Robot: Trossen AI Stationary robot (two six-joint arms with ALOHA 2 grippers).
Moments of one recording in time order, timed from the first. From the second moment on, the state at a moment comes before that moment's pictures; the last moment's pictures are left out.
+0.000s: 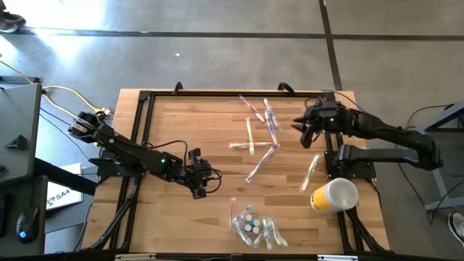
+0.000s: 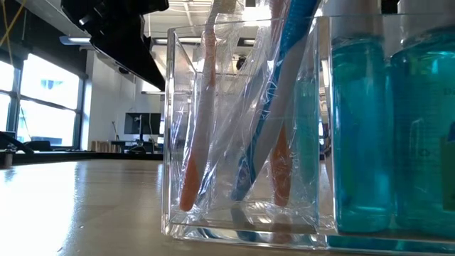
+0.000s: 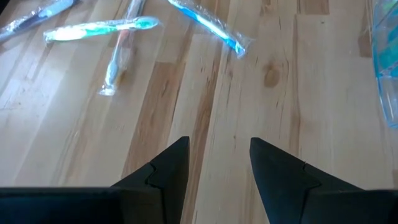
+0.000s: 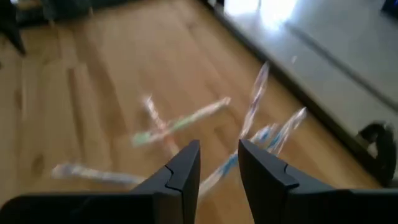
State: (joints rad) left arm -0.40 1.40 0.92 -0.38 -0.47 -0.39; right arm -0.33 0.72 0.75 -0.61 0.09 0.10
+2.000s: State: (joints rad) left arm -0.40 1.44 0.92 -0.41 -0.45 -0.36; right arm 0.35 1.43 0.73 -1.10 -0.03 0.26
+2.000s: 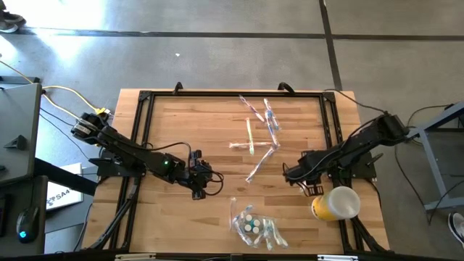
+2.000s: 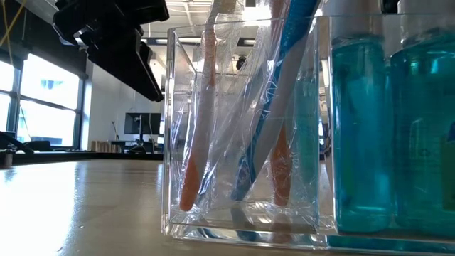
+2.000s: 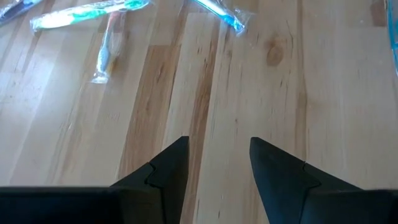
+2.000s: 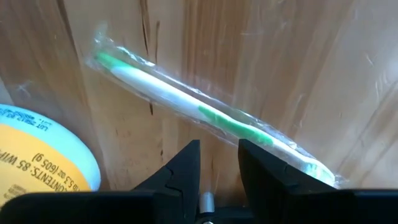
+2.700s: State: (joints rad) left arm -0.40 1.44 0.92 -0.41 -0.45 -0.36; right arm 0.34 1.43 0.73 -1.08 -0.03 0.28
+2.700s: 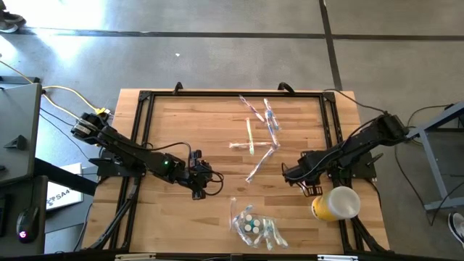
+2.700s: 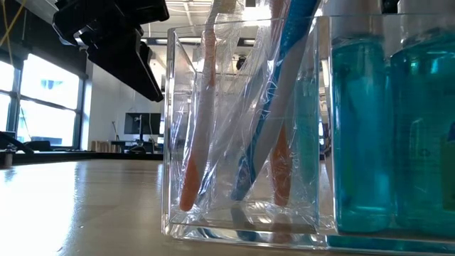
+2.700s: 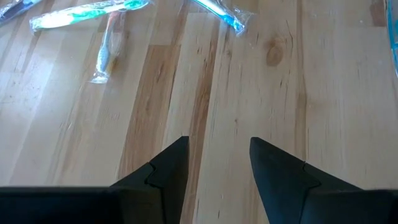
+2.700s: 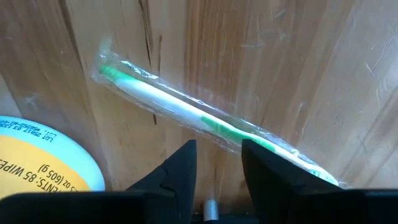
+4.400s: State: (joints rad) left arm -0.40 1.44 0.92 -0.41 -0.45 -0.36; right arm 0.39 1.43 0.73 -0.94 -0.06 0.37
